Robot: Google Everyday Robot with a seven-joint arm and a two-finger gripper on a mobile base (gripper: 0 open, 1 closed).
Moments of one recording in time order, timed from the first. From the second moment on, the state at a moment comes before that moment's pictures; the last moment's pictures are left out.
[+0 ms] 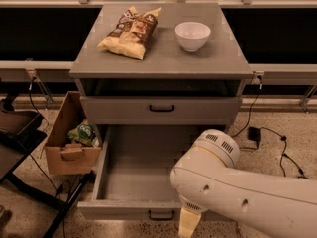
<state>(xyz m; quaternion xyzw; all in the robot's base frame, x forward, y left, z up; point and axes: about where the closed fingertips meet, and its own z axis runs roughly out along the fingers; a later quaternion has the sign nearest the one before) 0.378 -0.105 0.643 -0.56 0.83 -0.08 0.06</state>
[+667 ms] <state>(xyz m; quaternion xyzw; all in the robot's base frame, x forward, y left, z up) 0.373 -0.101 0.547 -0.56 0.82 -0.03 0.05</state>
